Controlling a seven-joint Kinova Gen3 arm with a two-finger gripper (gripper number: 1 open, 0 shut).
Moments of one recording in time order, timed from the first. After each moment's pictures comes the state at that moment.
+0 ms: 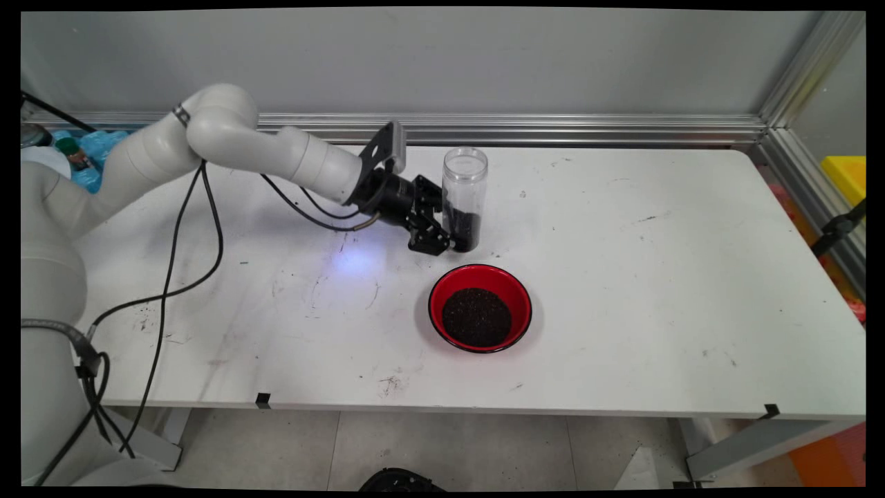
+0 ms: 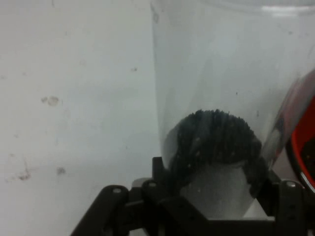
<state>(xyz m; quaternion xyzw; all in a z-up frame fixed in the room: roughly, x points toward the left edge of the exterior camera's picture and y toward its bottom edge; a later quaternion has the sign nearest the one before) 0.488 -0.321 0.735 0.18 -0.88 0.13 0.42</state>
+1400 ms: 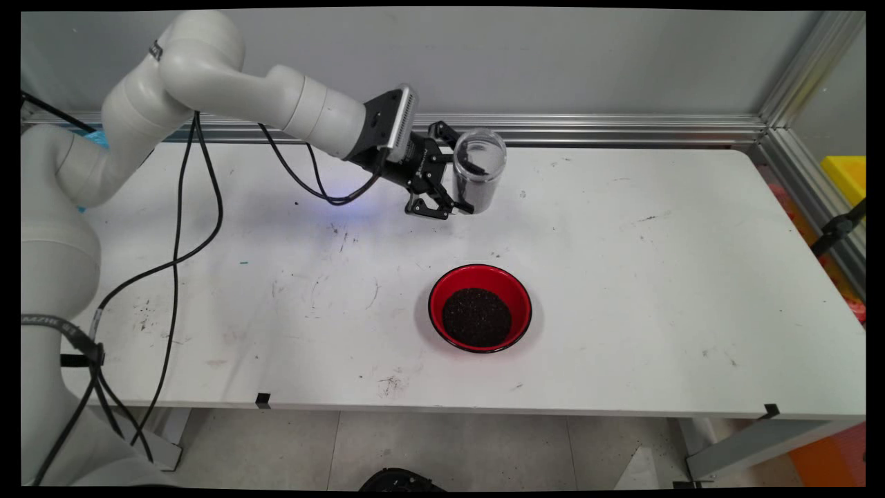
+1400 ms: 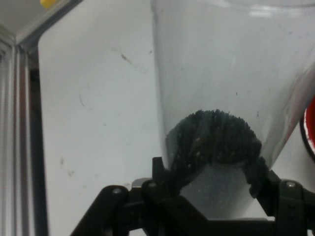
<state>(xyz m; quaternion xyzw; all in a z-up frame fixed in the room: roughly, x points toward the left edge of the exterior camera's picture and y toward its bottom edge) 0.466 -0.318 0.821 -0.07 -0.89 0.27 0.35</state>
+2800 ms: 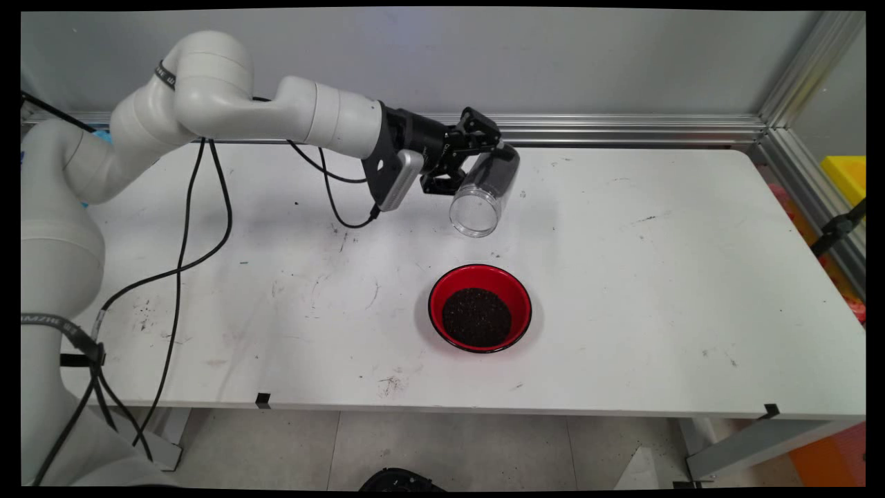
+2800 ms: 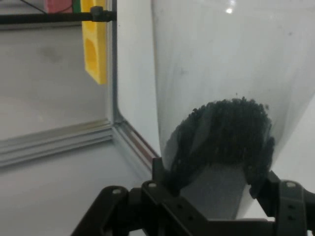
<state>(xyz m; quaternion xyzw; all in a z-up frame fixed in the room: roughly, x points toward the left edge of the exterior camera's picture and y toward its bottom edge) 0.442 -0.314 0.818 -0.39 -0.76 0.48 0.19</state>
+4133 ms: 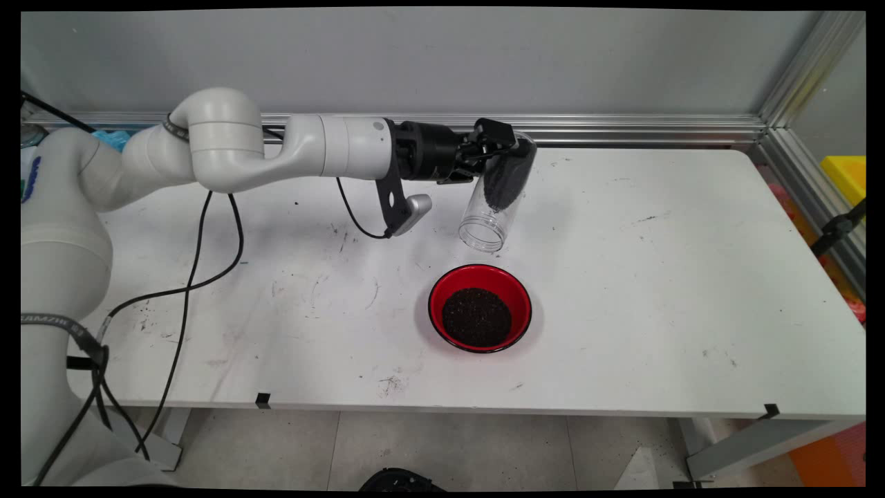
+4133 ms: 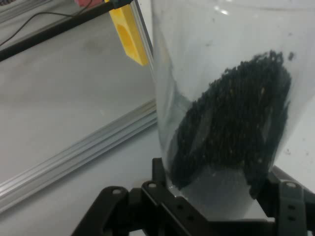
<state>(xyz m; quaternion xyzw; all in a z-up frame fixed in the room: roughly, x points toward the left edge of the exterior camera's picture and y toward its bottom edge) 0.421 -0.294 0.792 -0.47 -0.66 0.58 0.08</state>
